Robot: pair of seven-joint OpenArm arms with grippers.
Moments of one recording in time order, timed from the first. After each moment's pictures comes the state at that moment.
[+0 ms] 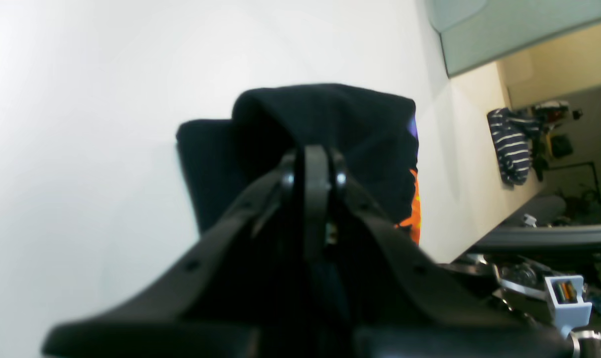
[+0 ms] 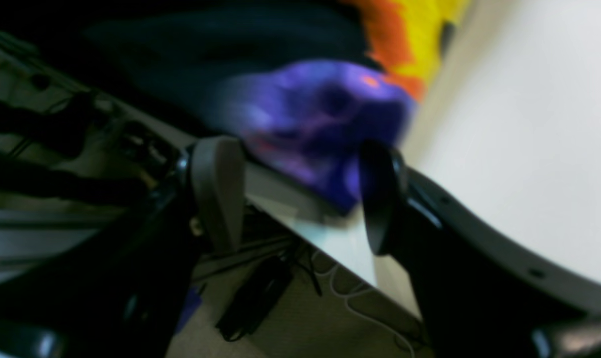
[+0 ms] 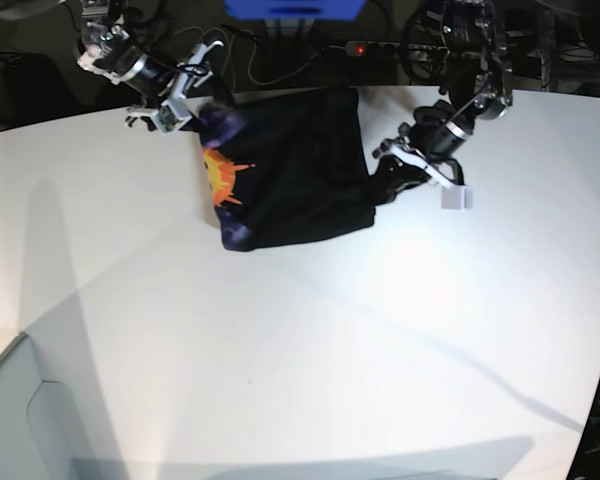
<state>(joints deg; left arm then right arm) 23.4 -9.1 -10.6 105.5 -55.1 -17.5 41.8 -36.1 6.8 9.4 103.3 6.7 46.5 -20.3</state>
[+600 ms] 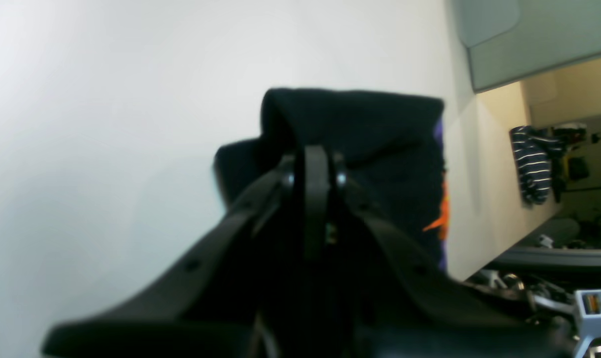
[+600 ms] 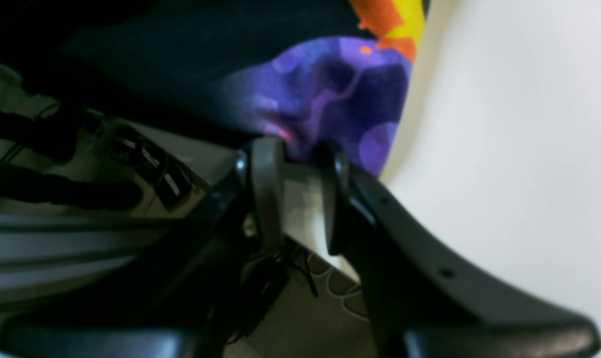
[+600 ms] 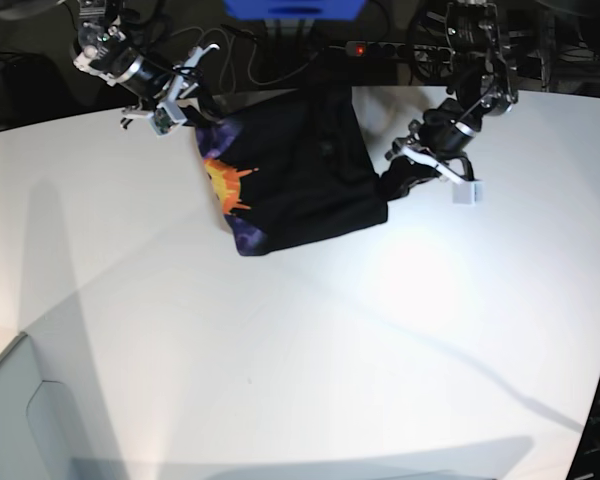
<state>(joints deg) 23.3 -8.8 -12.9 101.5 -54.6 -17.5 41.8 -35.9 6.7 9.7 103.5 6.8 46.5 -20.3</state>
